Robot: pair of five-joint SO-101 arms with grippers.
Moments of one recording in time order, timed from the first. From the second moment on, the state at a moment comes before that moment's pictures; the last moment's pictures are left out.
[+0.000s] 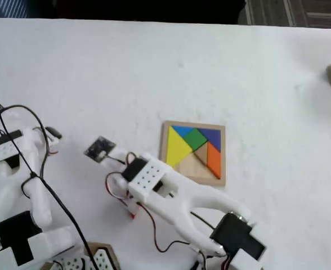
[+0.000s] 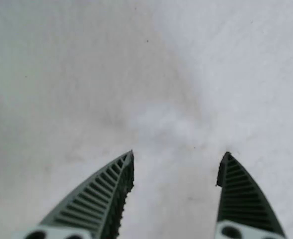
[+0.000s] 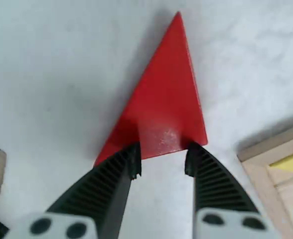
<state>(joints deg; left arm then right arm) -32.0 -9.3 44.0 46.5 27.5 -56.5 -2.2 35.0 60.7 3.6</state>
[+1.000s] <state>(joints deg) -28.4 -9.3 43.9 49.6 27.5 -41.5 -6.0 27.2 60.0 6.2</state>
